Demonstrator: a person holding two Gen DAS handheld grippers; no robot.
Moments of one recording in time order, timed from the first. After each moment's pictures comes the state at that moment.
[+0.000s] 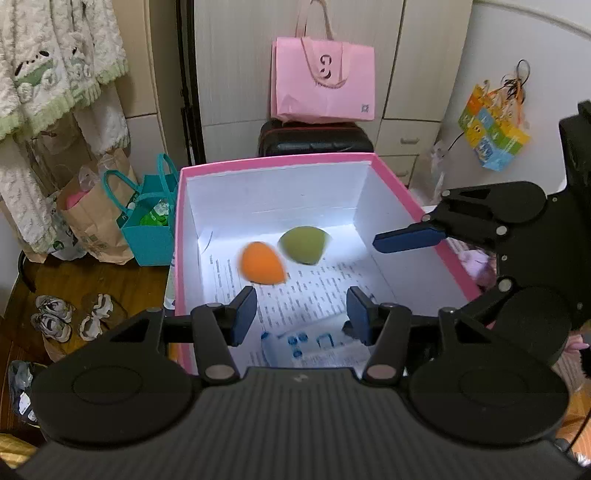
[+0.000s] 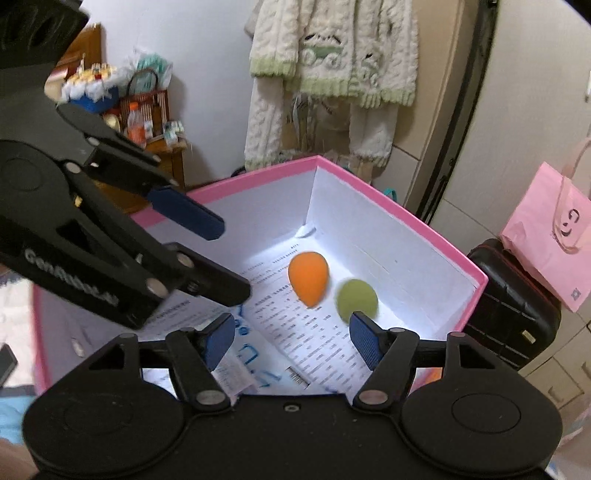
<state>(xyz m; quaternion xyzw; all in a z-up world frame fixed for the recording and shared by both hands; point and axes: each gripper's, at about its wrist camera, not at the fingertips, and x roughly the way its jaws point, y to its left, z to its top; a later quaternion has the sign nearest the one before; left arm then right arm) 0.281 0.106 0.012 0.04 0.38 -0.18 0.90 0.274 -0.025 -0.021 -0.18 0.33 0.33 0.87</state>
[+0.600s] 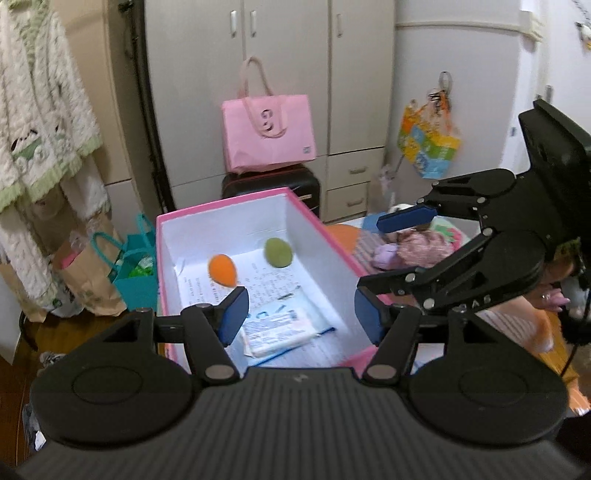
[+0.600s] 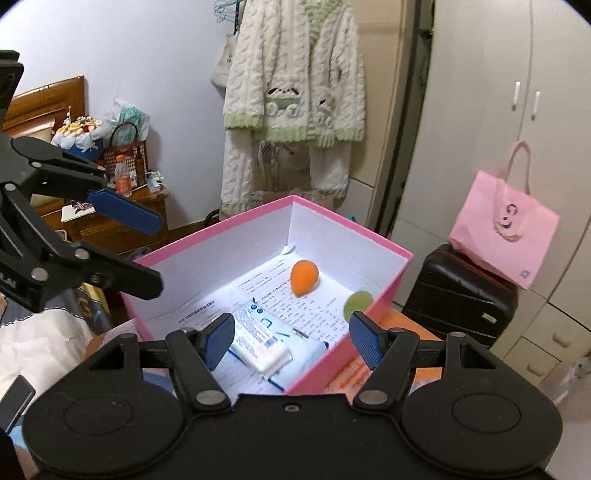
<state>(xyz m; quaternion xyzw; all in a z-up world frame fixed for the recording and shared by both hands) 0.156 0.091 0.068 0.08 0.30 -0.25 0.92 0.169 -0.085 0.027 -0.14 0.27 0.28 0.91</state>
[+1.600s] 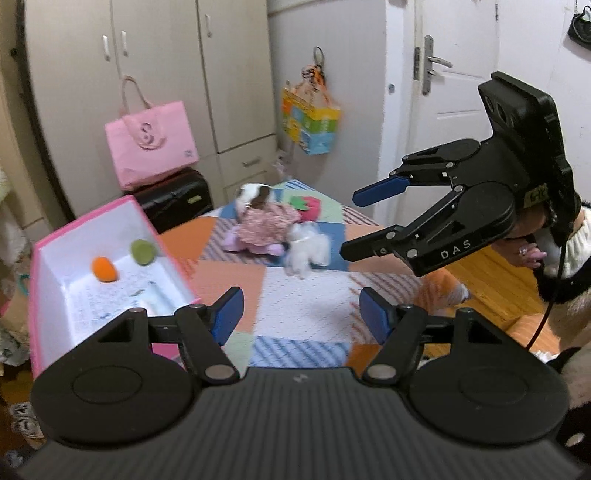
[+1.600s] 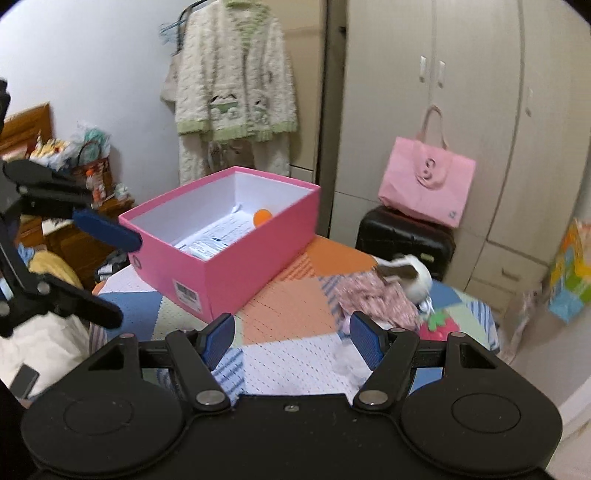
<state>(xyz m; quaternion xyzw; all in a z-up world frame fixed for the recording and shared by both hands) 0.057 -0.016 0.051 0.14 0.29 -0.38 0.87 0.048 -0.208 0.014 -0.08 0.28 0.20 0.94</state>
